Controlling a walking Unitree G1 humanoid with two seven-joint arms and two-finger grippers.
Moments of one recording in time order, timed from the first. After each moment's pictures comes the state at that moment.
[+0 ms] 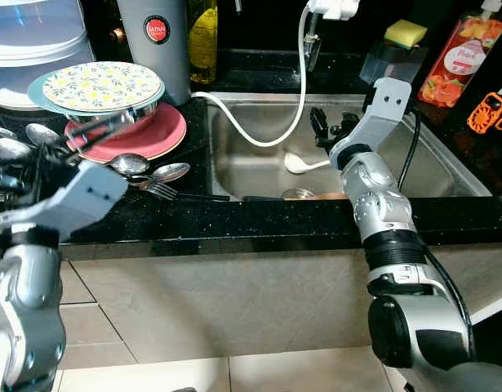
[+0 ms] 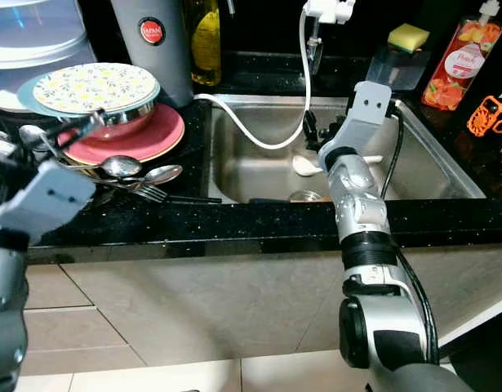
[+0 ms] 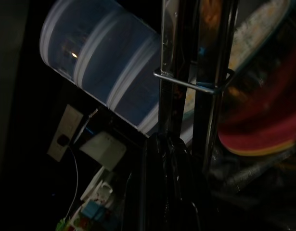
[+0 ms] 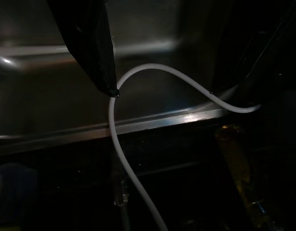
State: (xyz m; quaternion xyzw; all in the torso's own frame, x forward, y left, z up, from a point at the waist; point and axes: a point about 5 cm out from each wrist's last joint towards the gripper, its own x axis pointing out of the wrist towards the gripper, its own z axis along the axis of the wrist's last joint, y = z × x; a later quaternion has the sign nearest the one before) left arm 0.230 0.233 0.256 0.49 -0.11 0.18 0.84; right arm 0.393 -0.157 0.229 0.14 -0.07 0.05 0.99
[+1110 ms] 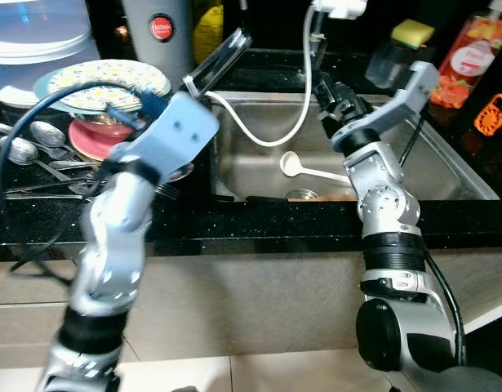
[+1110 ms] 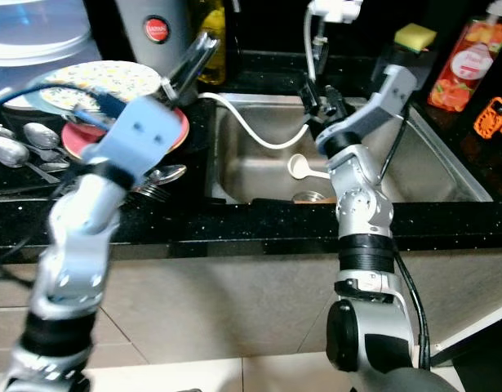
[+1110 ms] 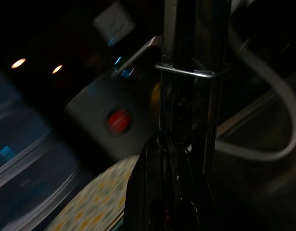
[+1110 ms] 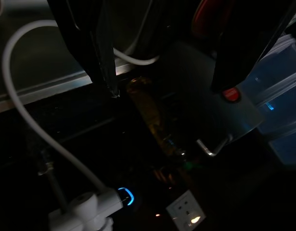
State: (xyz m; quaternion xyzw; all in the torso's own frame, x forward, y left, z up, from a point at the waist) left arm 0.291 0.112 0.285 0.32 -0.22 -0.07 0.92; right arm 0.375 -0.147 0.264 0.32 -0.17 0.17 0.92
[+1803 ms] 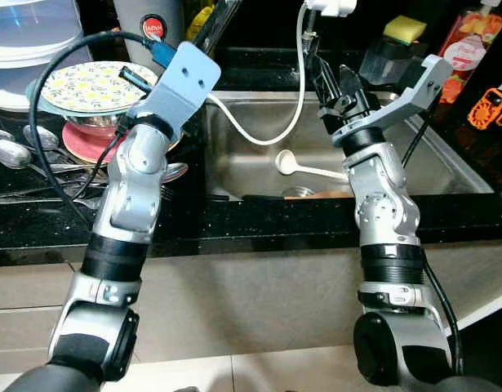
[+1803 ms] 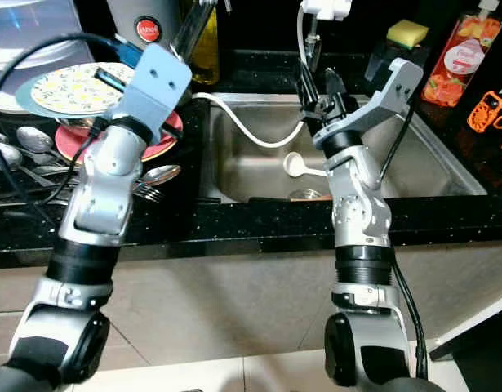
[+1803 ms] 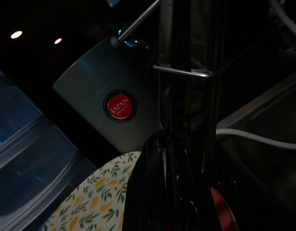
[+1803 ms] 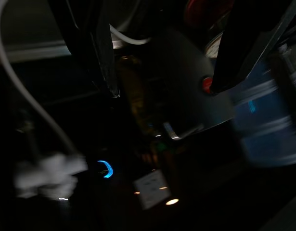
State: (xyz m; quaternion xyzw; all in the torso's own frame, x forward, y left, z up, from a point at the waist) left arm 0.363 0.138 0.292 0.33 -0.15 -0.02 0.93; right arm 0.351 -0.120 0.285 0.21 -0.25 0.22 0.92
